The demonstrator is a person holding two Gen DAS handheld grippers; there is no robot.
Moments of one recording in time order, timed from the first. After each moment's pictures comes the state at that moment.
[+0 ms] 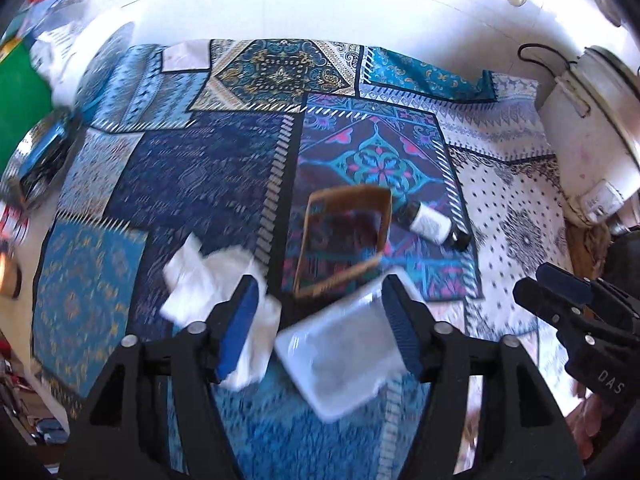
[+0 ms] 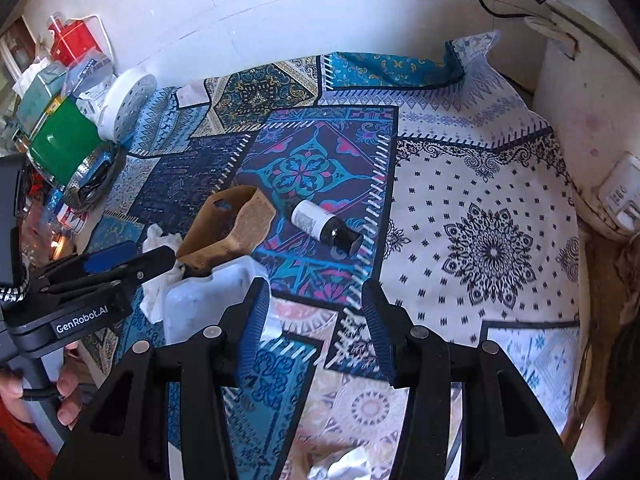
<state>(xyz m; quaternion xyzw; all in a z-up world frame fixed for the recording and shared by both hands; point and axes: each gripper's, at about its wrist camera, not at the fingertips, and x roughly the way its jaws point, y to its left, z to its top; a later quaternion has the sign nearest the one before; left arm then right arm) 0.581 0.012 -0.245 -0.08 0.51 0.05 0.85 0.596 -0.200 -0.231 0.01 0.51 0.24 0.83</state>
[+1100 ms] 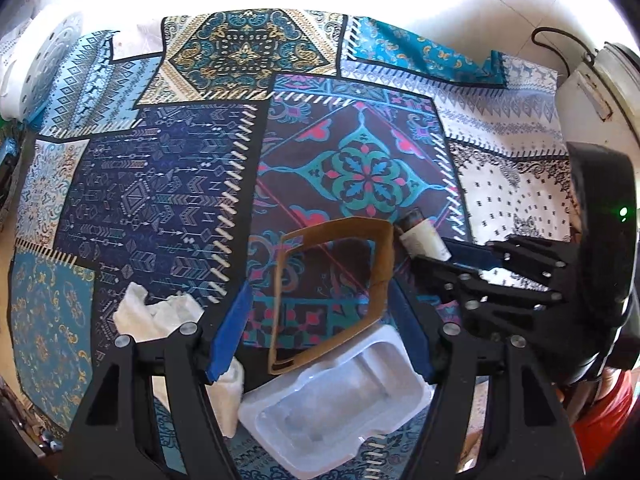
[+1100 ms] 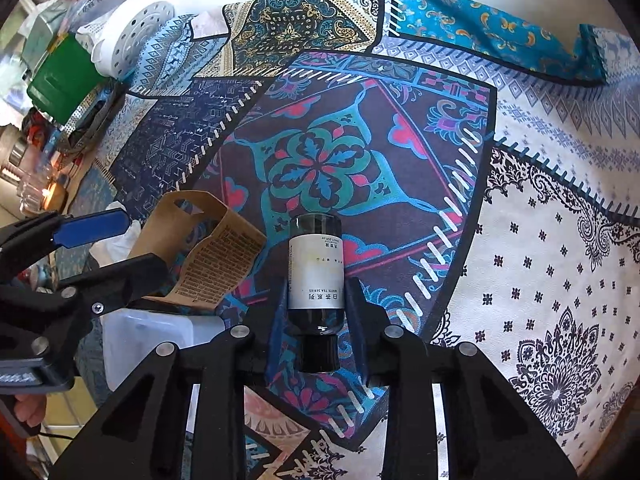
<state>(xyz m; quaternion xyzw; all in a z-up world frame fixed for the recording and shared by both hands) 0.638 0.009 -0.269 -0.10 0.56 0.01 0.82 0.680 -0.144 -0.293 -0.07 0.56 0.34 0.75</state>
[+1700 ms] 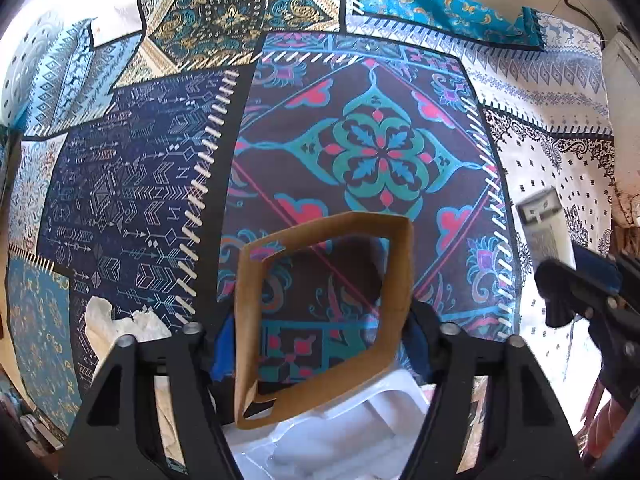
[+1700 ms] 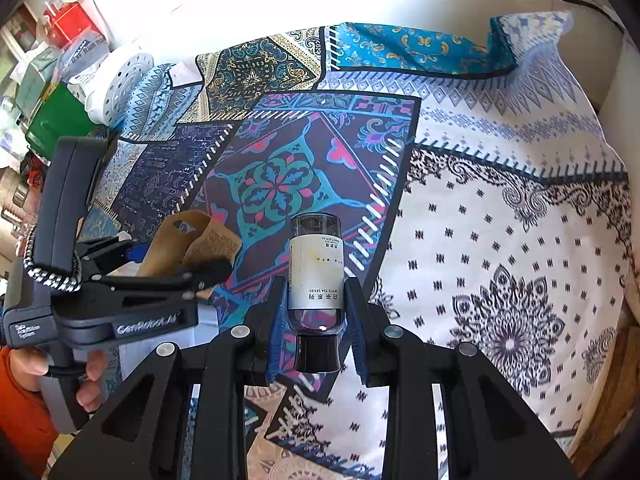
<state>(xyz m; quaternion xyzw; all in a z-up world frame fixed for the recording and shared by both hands) 0.669 -0.009 -0.315 -0.06 0.60 0.04 0.80 0.669 -0.192 -0.266 -0.02 0.54 0.30 0.79</state>
